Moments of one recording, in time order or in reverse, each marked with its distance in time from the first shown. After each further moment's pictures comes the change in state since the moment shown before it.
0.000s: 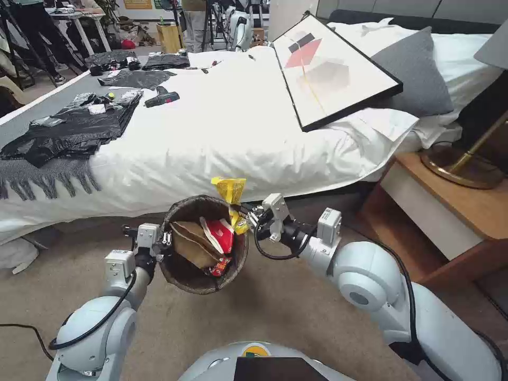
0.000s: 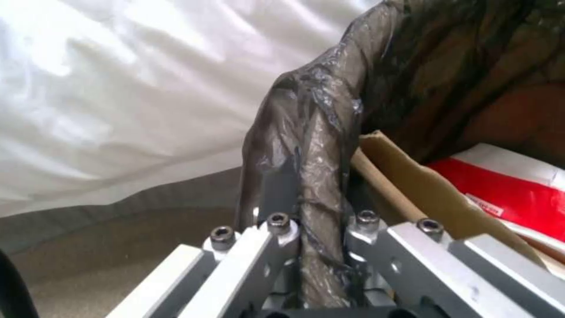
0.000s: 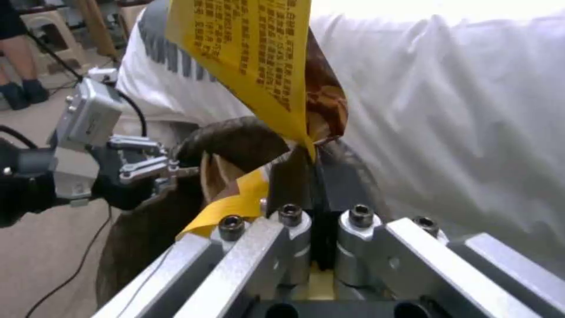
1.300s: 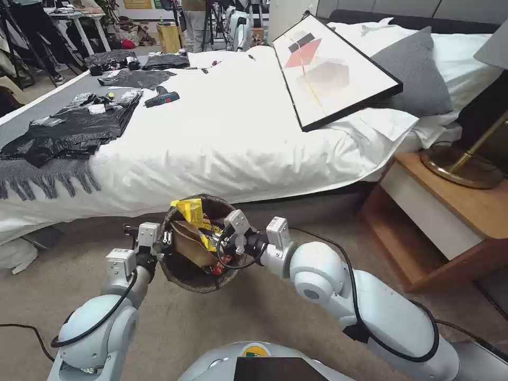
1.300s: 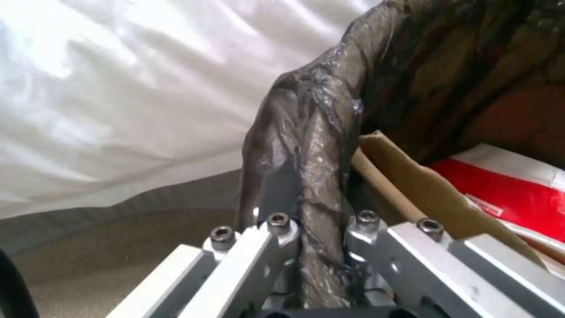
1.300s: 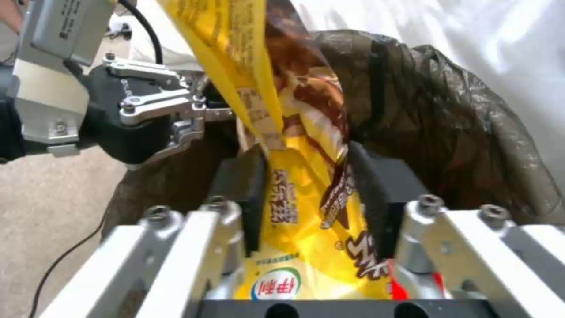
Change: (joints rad) left arm -0.008 0.001 -0.002 0.005 -0.003 0.000 0.001; right arm 0.192 0.089 -0.302 -0.155 -0.004 -0.036 0.091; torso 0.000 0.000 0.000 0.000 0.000
